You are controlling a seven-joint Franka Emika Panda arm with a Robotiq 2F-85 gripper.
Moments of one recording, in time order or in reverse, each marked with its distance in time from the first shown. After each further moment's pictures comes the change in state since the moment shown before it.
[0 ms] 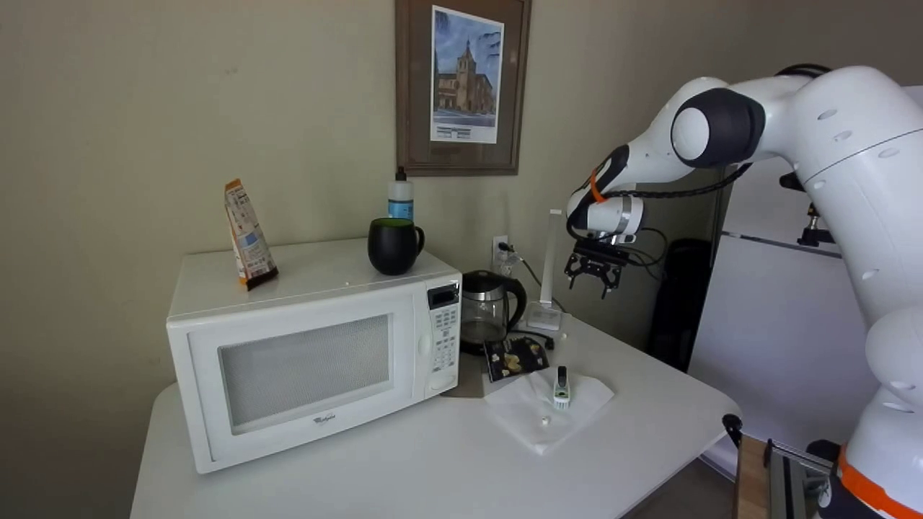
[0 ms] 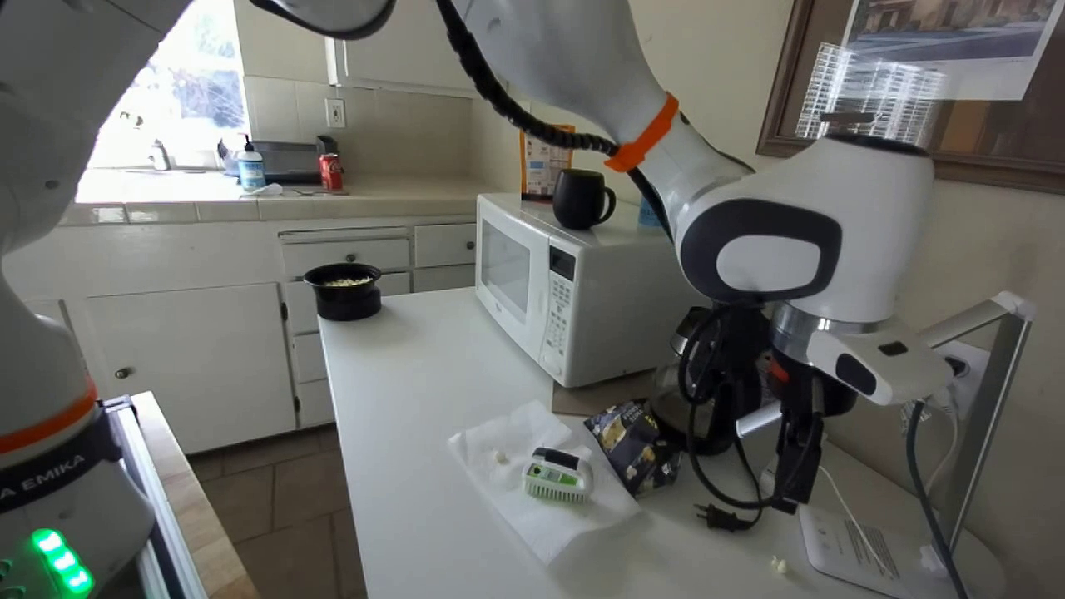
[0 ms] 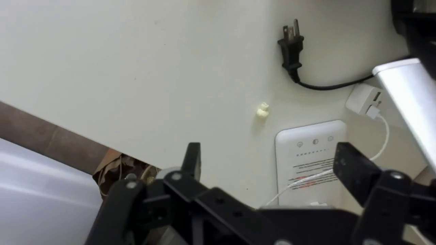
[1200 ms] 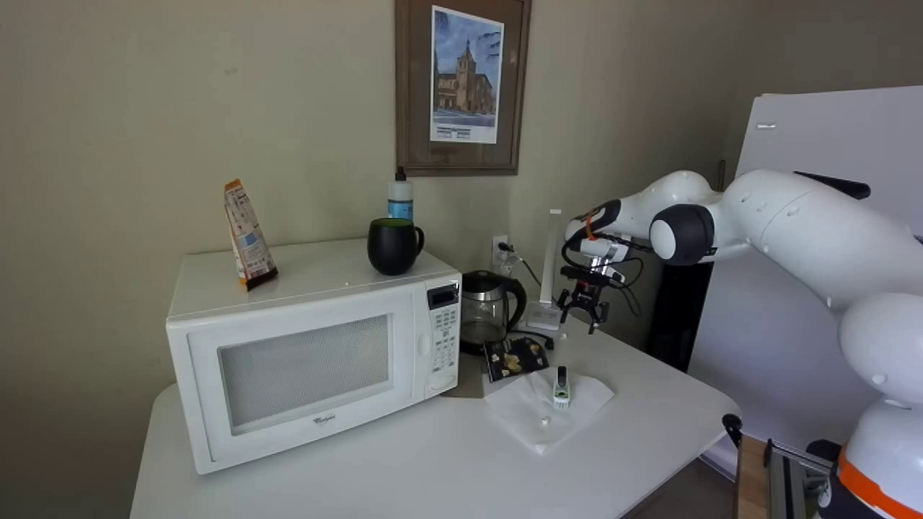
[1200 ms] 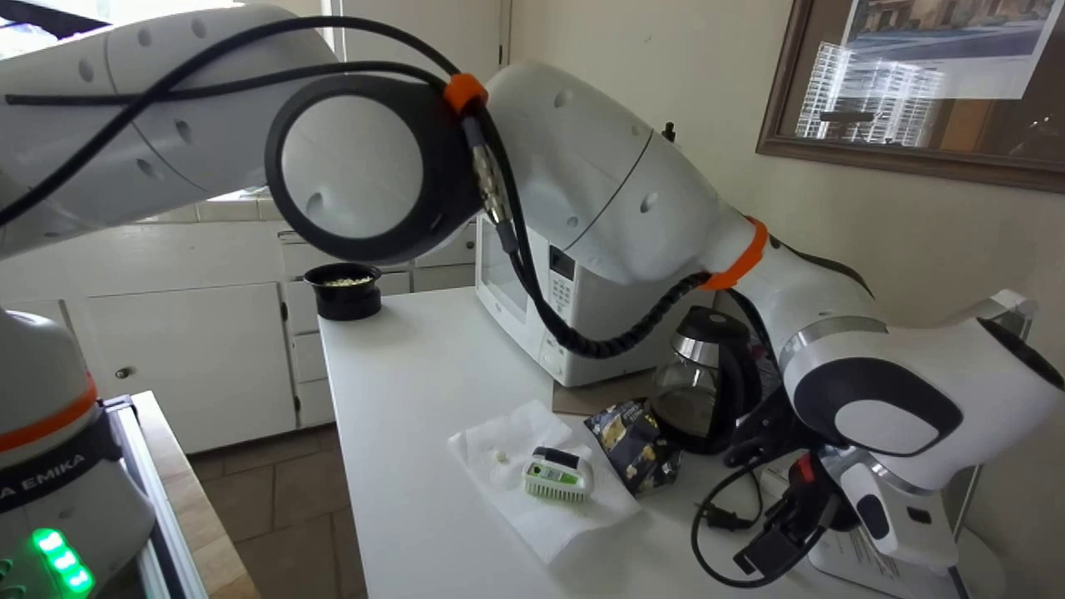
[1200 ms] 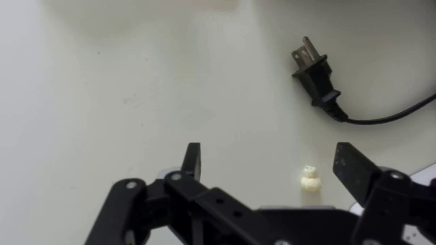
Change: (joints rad) arm -0.241 0.544 0.118 0.759 0.102 -0.570 0.294
